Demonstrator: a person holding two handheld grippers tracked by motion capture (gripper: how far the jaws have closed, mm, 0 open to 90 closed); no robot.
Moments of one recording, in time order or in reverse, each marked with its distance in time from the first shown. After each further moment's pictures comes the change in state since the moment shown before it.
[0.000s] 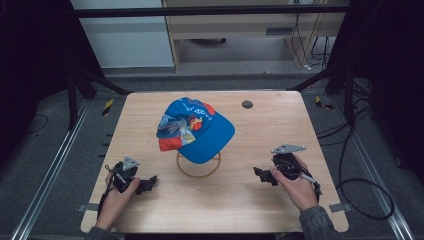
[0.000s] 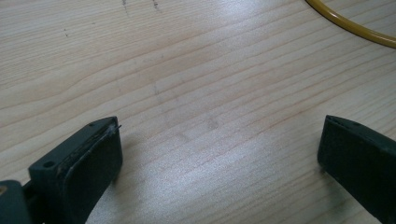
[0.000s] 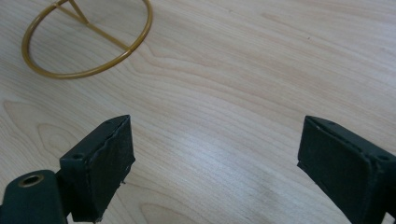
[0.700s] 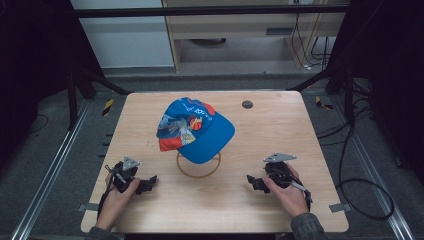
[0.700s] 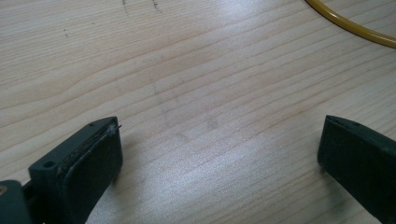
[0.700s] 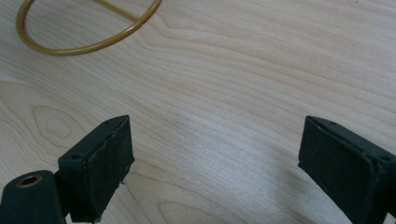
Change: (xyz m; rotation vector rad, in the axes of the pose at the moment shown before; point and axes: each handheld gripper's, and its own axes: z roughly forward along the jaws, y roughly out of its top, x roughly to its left) left arm 0.000 0.000 0.000 0.004 -0.001 0.004; right arm 0.016 -0.023 0.025 0.015 0.016 0.011
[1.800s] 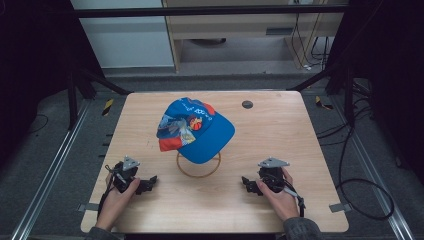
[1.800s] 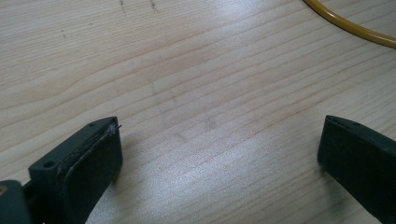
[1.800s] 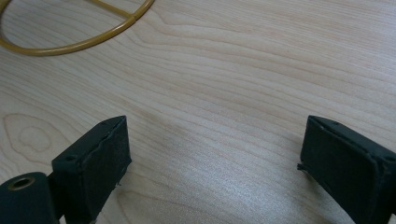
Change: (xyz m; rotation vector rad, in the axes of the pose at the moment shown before) left arm 0.000 0.000 0.000 -0.004 -0.002 0.001; right arm 0.011 -0.013 0.020 -0.055 -0.048 0.010
